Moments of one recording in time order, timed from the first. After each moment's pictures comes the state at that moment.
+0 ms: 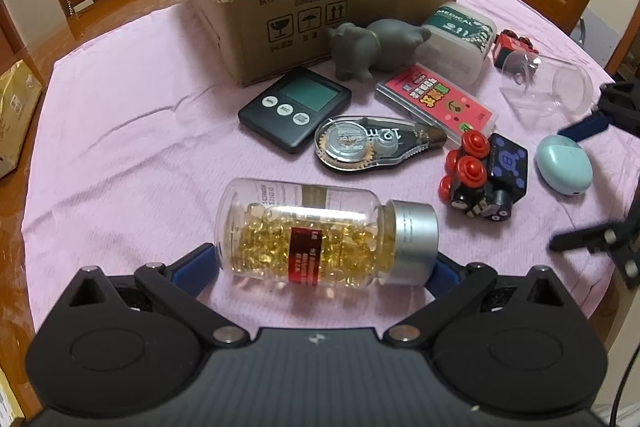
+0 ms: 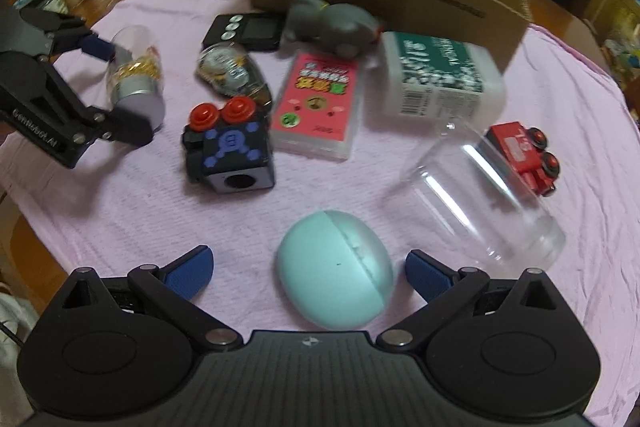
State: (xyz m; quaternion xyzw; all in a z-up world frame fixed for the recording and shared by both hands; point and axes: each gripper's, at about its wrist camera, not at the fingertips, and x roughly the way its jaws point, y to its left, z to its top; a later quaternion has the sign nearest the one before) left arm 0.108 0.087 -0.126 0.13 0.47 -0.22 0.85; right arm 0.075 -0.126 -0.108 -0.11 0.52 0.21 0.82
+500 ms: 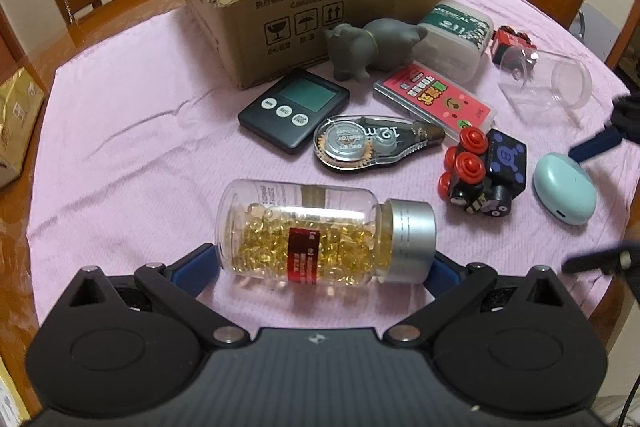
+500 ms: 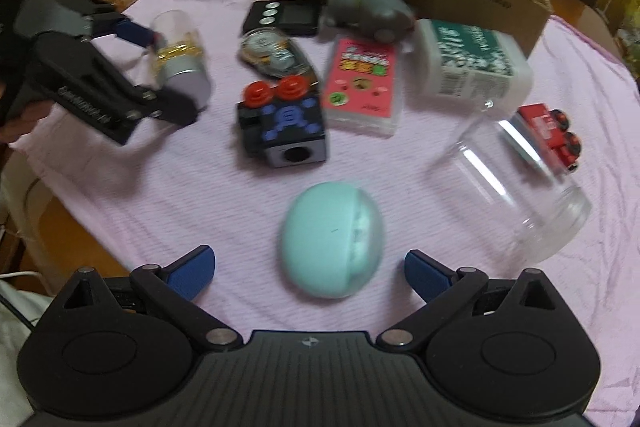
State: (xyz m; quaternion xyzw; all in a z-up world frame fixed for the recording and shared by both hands) left arm 0.105 0.085 -0.124 0.15 0.46 -0.22 0.85; right arm 0.054 -0.117 -0.102 -0.10 0.53 0.22 0.81
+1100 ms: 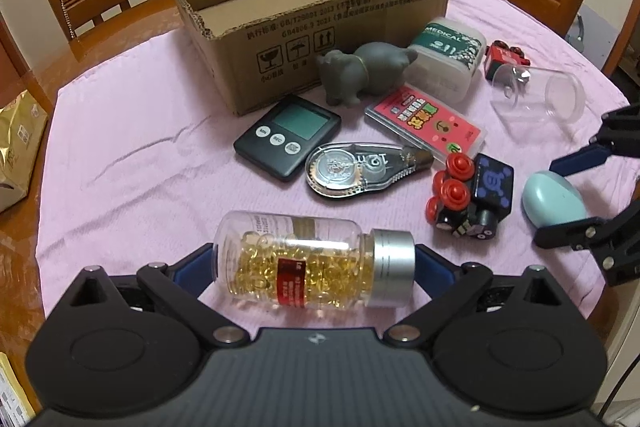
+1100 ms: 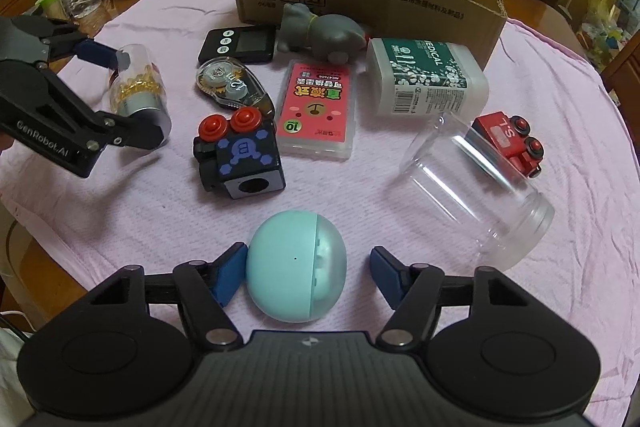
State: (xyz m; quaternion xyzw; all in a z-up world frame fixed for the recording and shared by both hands) left arm 0.106 0.076 -0.111 0.15 0.45 -0.22 0.85; right arm 0.060 -0.120 -0.097 -0.09 0.51 0.17 0.84
